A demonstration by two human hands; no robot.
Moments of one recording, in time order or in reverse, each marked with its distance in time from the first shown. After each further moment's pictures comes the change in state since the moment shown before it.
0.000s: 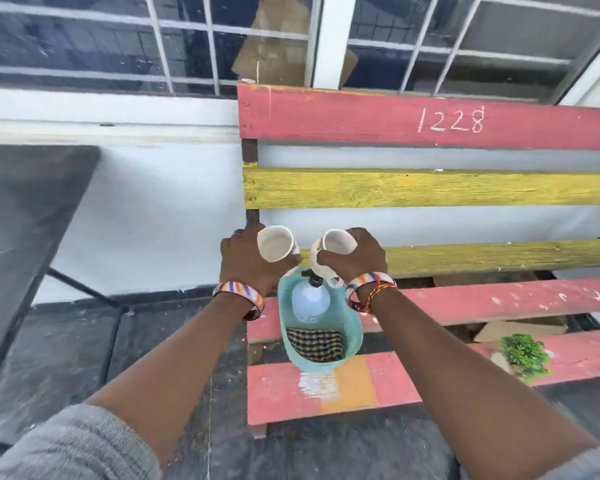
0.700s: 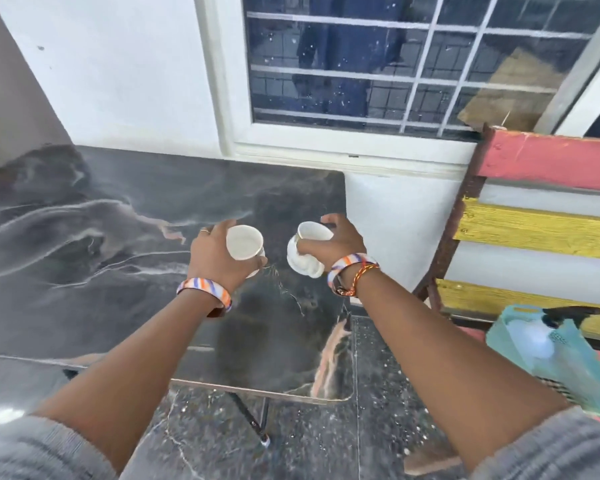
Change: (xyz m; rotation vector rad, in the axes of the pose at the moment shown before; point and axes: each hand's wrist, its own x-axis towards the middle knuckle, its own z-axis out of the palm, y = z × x) left_hand -0.053 -0.352 -0.351 0.034 0.296 -0.257; right_hand -0.212 -0.251 0.352 0.083 -0.352 -0.286
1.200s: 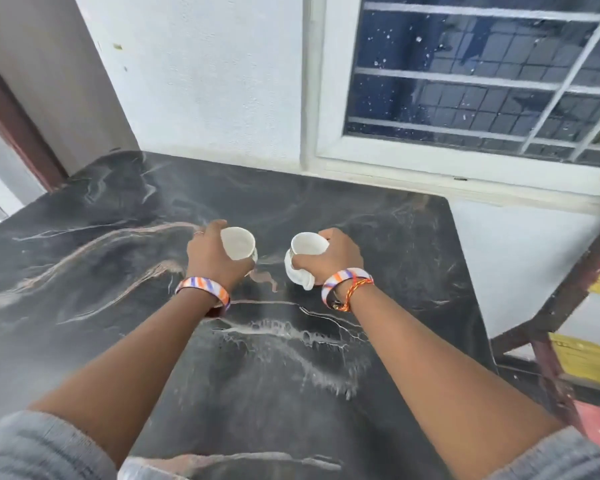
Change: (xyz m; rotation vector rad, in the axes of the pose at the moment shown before) left_hand 0.156 -0.134 -0.070 0.030 0.066 -0.179; right_hand 0.094 -0.089 0.188 -0.147 -0.102 0.011
